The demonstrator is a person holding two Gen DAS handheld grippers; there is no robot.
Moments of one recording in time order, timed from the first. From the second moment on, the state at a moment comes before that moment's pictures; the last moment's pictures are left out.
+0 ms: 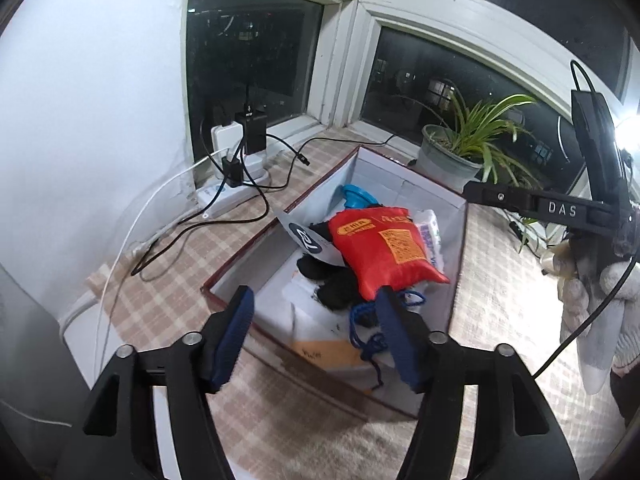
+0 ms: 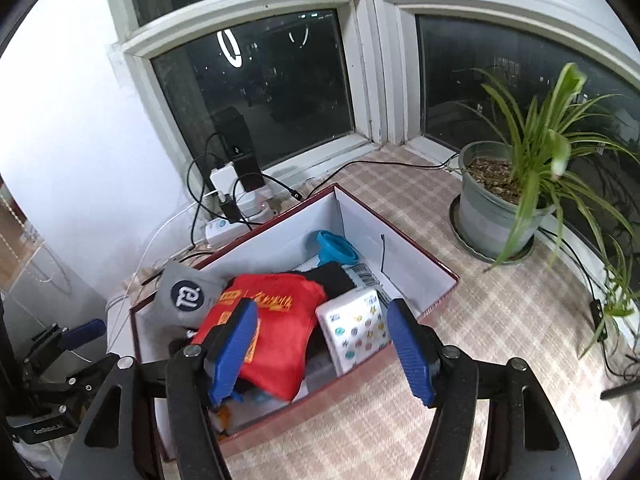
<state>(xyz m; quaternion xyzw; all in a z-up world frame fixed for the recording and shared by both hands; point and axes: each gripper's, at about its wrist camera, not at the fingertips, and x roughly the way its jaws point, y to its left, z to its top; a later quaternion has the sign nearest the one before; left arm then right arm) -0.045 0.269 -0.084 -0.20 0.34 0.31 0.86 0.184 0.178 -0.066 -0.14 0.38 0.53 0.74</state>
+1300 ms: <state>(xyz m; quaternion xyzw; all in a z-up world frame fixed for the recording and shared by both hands) -0.082 0.135 -0.032 -0.16 0.32 0.34 0.87 0.069 -0.007 -0.015 -0.13 0.29 0.46 0.83</state>
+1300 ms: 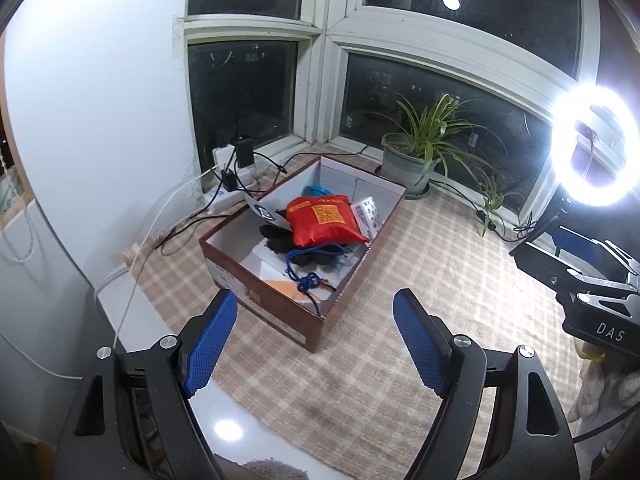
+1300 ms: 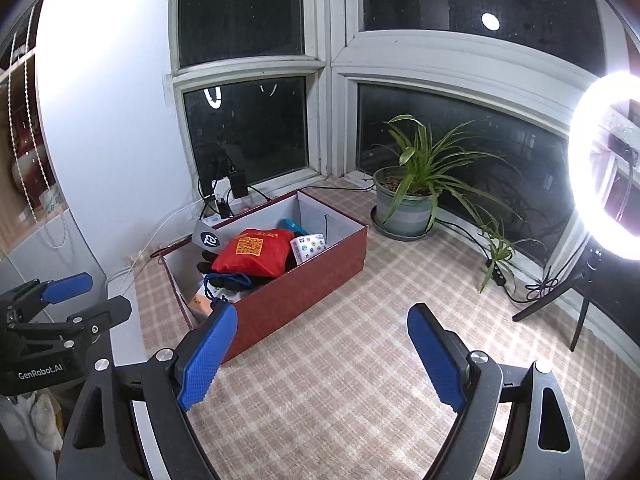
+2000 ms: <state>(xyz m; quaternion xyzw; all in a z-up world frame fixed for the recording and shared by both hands) -0.078 0.124 -0.037 -0.16 0.33 0.33 0.87 0.062 -0.019 -0.024 -0.13 0.29 0.44 0.84</state>
